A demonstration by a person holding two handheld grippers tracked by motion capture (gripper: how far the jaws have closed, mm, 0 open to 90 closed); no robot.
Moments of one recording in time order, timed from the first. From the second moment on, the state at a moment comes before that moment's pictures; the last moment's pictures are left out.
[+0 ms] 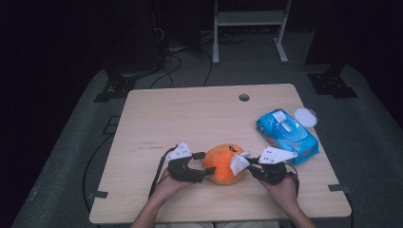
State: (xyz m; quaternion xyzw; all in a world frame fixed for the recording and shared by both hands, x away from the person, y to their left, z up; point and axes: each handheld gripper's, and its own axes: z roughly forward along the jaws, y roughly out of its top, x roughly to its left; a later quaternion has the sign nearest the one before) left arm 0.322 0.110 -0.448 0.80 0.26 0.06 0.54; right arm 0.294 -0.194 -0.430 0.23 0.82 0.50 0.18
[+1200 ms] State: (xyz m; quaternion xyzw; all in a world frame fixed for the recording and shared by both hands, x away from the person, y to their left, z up) left arm 0.306 0.081 -0.439 0.81 0.23 0.10 0.53; right arm 0.298 -0.193 -0.431 0.23 0.81 0.52 0.15
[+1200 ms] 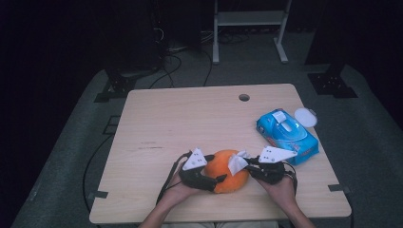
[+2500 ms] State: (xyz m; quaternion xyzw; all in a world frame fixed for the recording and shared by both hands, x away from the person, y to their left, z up) left arm 0.309 0.083 -0.442 0.80 0.24 0.05 0.54; right arm 0.291 -0.194 -0.422 0.22 0.80 0.54 0.13
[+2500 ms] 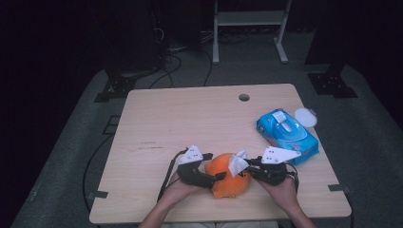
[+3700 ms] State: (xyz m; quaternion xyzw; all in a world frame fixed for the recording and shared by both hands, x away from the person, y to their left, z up) left arm 0.271 0.051 -0.434 0.83 0.09 0.23 0.50; right arm 0.286 -0.212 -0.414 0.24 0.78 0.56 0.14
